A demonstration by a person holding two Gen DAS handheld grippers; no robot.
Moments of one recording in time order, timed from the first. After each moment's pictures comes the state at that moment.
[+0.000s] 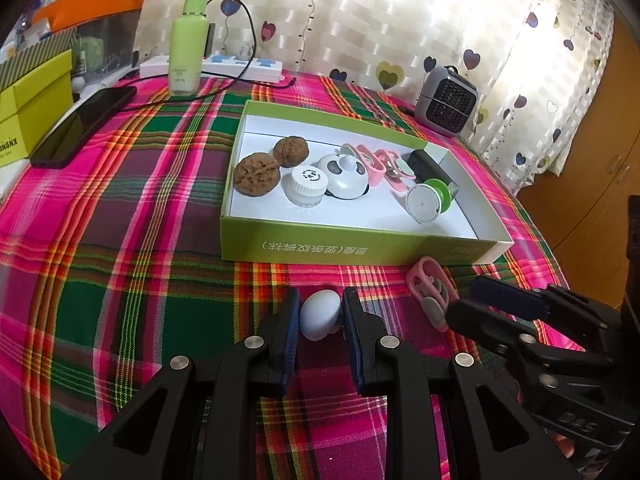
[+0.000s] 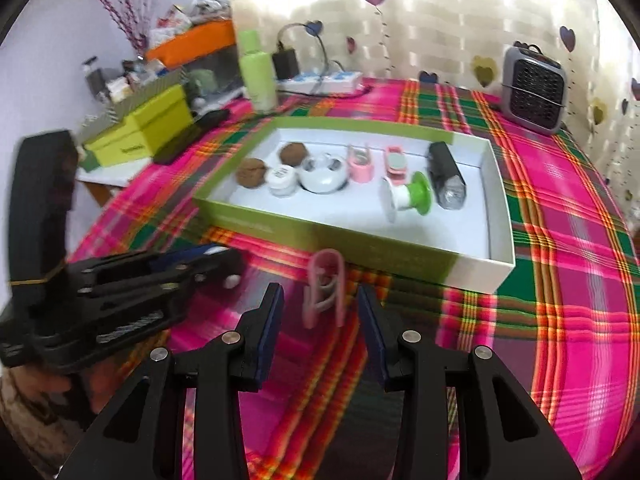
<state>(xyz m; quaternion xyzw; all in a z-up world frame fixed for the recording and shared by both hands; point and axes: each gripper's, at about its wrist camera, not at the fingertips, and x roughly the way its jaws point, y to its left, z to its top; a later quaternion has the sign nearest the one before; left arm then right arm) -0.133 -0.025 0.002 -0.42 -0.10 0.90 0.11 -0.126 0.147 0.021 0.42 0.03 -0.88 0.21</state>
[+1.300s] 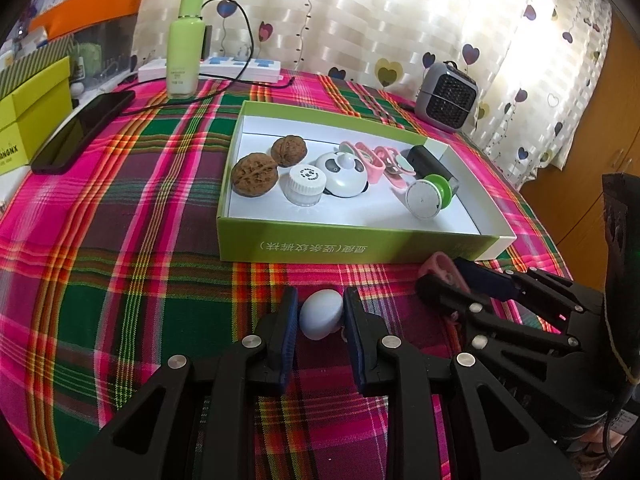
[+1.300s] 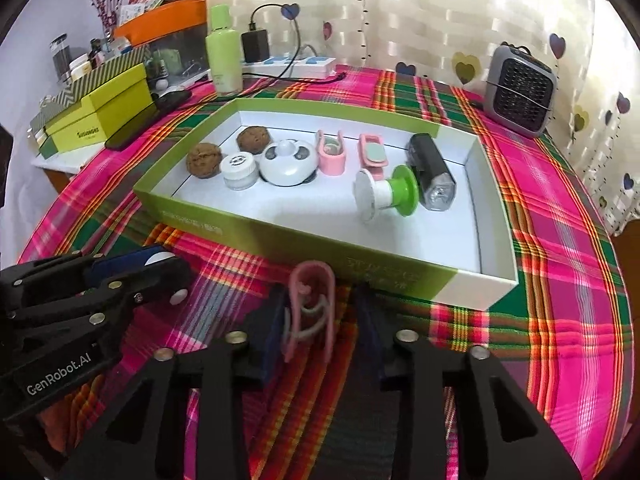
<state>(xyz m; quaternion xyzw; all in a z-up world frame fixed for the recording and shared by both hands) -0.132 -0.022 0.002 -0.42 -0.09 0.90 0.10 -0.145 0.139 0.007 0.43 0.06 -0.89 0.15</state>
